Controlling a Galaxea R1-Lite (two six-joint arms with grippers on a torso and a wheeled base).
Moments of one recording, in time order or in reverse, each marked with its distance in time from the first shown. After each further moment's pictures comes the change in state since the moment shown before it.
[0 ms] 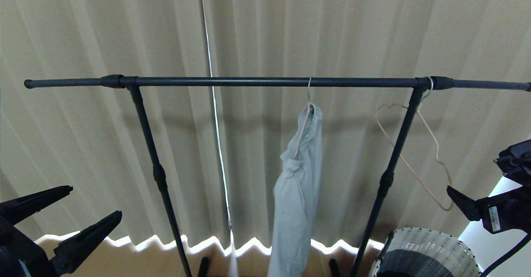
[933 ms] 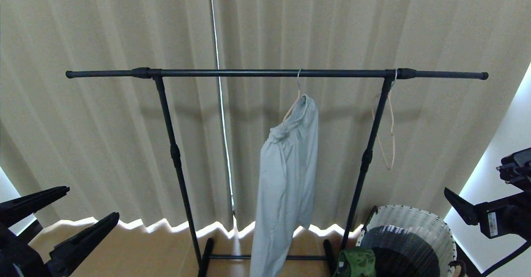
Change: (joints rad) left arm 0.000 -0.011 0.006 -0.002 0.000 0.004; right arm 0.008 0.010 0.080 -0.134 0.023 0.003
